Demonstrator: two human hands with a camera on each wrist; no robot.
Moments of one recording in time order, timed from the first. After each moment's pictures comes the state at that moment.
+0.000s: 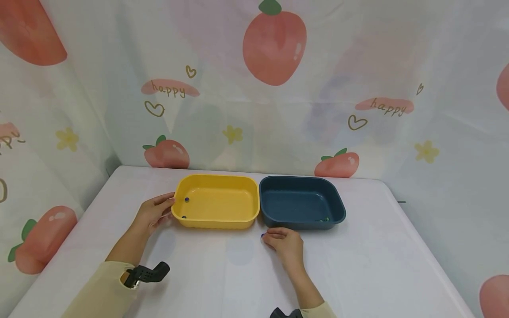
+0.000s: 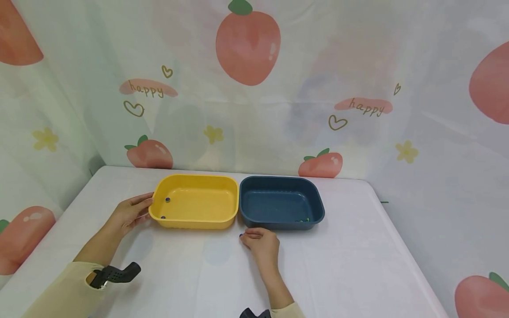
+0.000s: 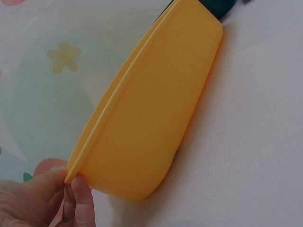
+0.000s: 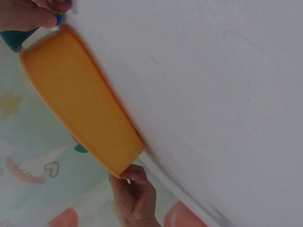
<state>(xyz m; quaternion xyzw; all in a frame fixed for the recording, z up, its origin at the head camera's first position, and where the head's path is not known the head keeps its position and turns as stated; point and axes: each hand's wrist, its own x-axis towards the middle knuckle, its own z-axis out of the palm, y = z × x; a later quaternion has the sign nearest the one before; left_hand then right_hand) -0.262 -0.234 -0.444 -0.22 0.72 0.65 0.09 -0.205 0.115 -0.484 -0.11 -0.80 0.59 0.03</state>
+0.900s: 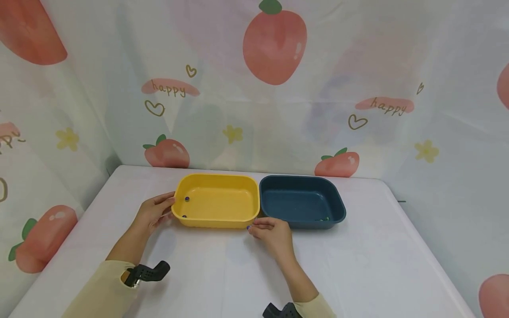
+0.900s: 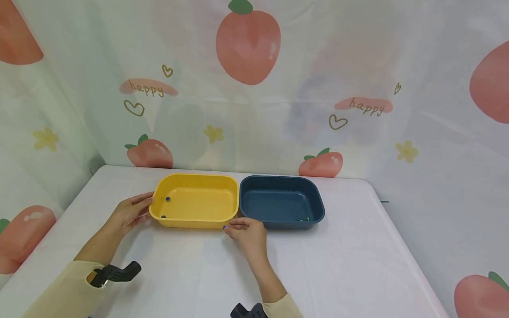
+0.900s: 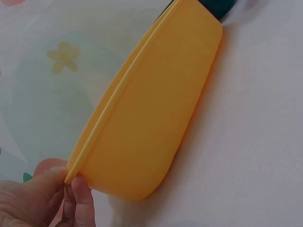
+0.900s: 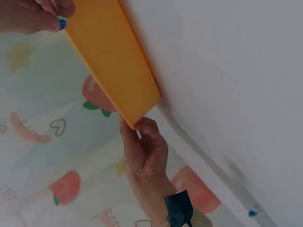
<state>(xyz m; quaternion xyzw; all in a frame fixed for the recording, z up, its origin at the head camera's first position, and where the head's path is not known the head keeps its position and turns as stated) -0.263 -0.234 -0.445 -0.23 0.72 0.65 0.09 -0.210 0.086 -0.447 -0.05 -0.79 0.61 0.00</state>
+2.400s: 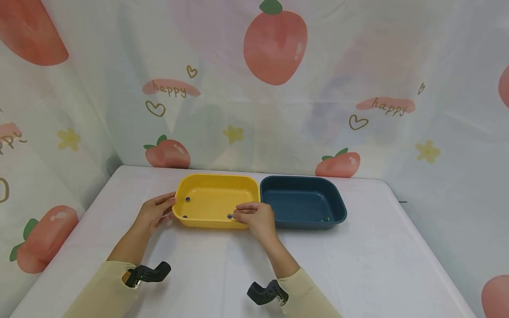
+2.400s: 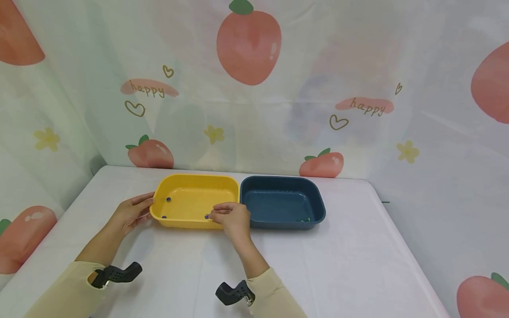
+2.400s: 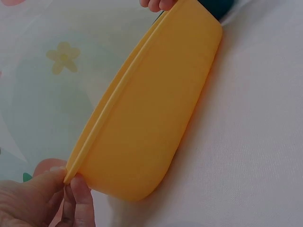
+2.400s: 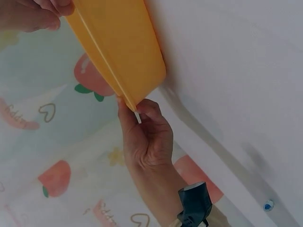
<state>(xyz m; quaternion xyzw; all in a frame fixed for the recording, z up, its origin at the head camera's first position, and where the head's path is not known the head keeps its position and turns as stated) -0.263 -0.234 -0.444 -0.23 0.71 0.66 0.09 -0.241 0.049 -0.426 -0.01 -0.76 0.65 -0.05</state>
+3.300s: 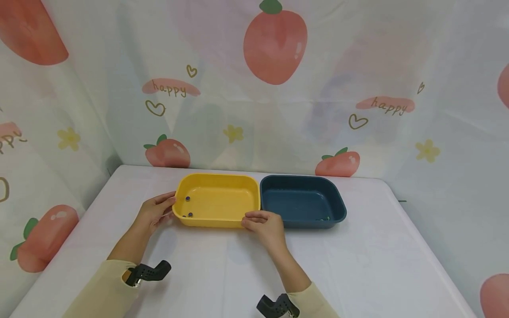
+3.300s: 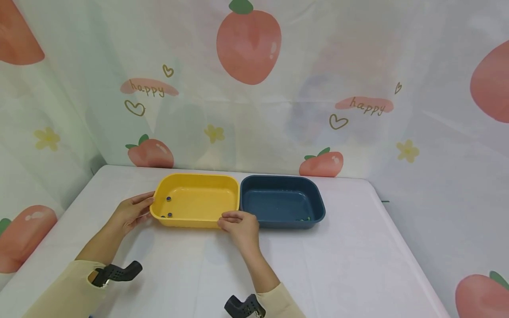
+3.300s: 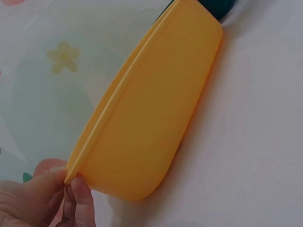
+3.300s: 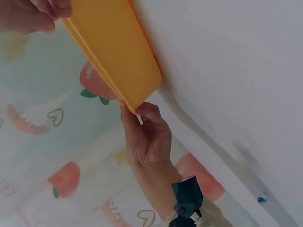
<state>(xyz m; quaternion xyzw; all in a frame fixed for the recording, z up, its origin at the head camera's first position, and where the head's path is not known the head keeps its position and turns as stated) -0.263 -0.232 -0.443 -0.24 0.71 0.66 0.09 -0.219 0.068 -0.434 -0.05 -0.75 0.66 -0.03</state>
